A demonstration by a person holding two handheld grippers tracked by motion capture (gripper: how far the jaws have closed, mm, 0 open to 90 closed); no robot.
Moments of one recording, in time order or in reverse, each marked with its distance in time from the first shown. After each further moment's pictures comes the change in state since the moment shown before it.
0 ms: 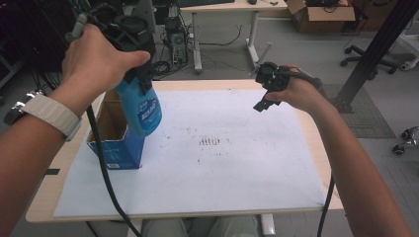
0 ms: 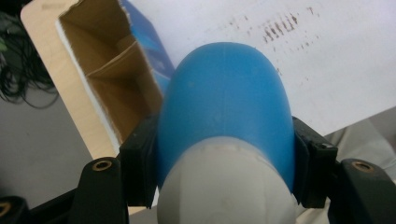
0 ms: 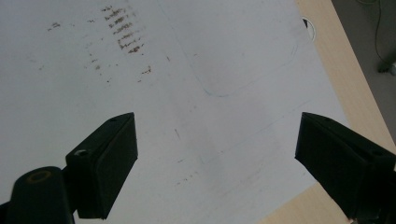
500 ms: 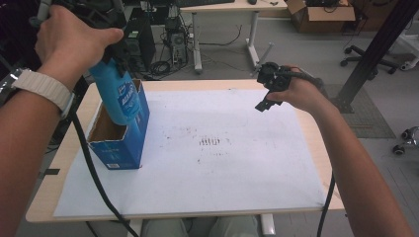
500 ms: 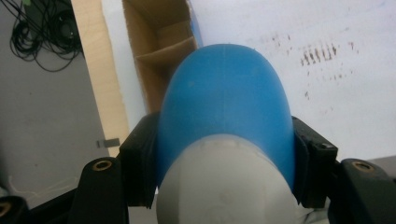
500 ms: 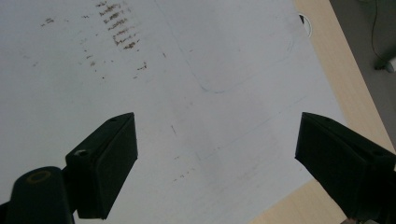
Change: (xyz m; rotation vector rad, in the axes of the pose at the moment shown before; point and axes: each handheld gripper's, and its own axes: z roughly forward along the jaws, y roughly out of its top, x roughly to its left) left arm 0.047 0.005 -0.008 0.003 0.053 -0.207; right arm -0.003 -0.003 0.000 0.004 -0.009 -0.002
